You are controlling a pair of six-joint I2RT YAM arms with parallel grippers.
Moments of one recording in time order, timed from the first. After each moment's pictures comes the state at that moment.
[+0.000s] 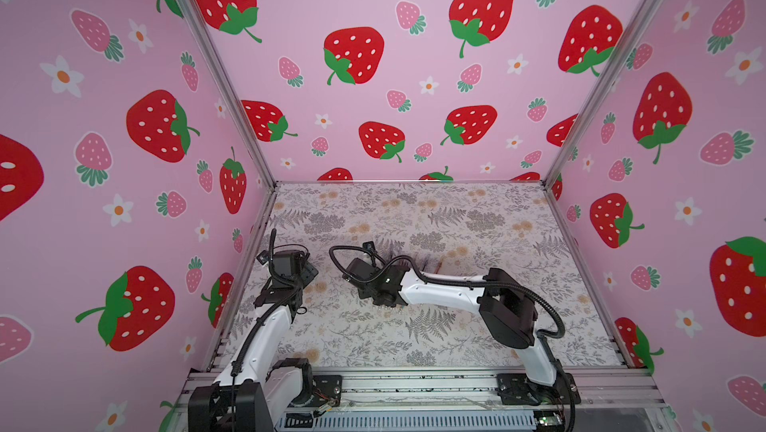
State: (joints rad) left arm 0.08 1.01 0.53 -0.33 -0.24 -0.70; right arm 1.28 2.12 1.65 -0.54 0.48 0.76
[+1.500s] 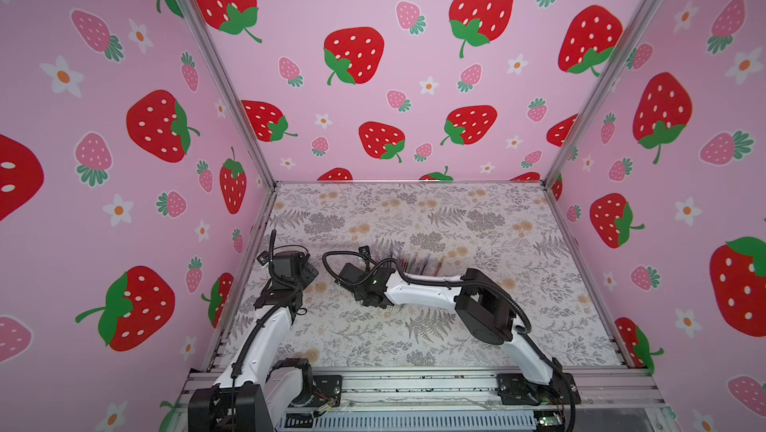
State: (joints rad) left arm 0.08 1.01 0.52 -0.32 -0.23 -0.70; right arm 1.27 2.29 1.78 -0.60 0.51 0.80
